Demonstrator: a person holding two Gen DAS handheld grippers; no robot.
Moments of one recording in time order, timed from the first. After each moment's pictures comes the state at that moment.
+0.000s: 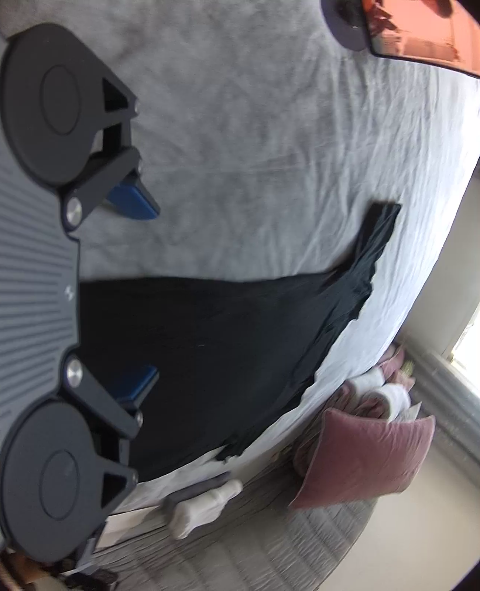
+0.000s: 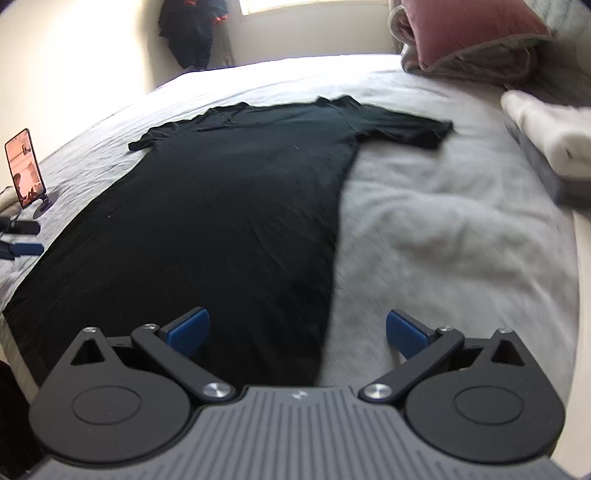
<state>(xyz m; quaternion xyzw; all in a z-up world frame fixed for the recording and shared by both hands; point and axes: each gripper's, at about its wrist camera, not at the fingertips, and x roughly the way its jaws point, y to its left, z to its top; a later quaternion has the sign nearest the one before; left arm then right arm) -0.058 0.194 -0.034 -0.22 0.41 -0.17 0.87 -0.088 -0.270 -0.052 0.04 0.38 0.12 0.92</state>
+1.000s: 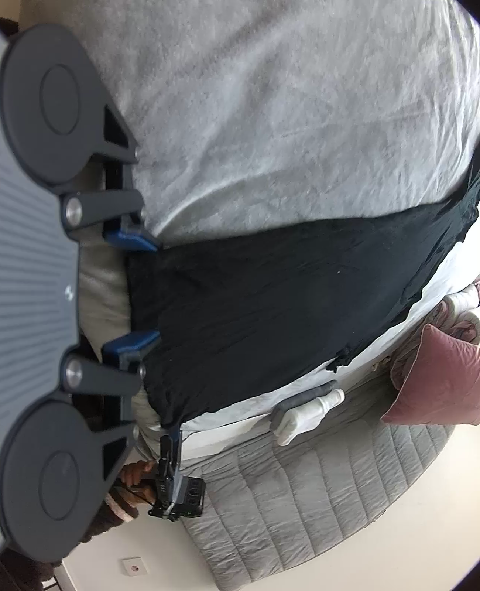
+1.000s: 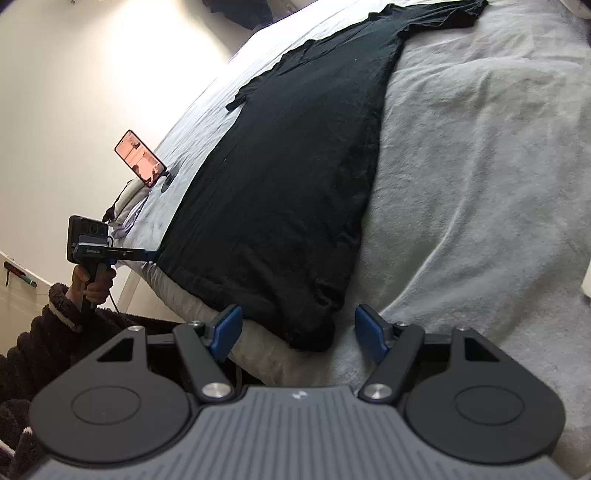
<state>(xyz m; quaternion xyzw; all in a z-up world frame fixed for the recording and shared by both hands) -0.084 0.214 -0.059 -0.24 0.50 -0.36 0.75 -0.127 -0.325 -0.052 0.21 0.47 0.31 0.80</state>
